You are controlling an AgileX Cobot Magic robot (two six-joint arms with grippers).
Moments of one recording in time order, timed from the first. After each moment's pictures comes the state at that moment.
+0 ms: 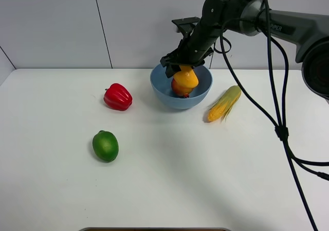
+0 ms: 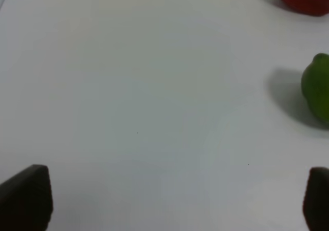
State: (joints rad) left arm 0.05 0.00 -0.45 -0.02 1.09 0.06; right arm 0.40 2.21 -1.88 0.28 0.88 -0.22
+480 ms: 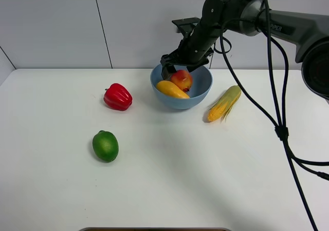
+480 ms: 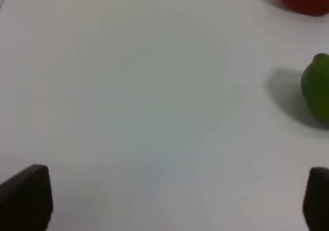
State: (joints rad) left arm 0.05 0.00 -0.45 -0.02 1.09 0.06; right arm 0.40 2.21 -1.88 0.28 0.89 -0.22
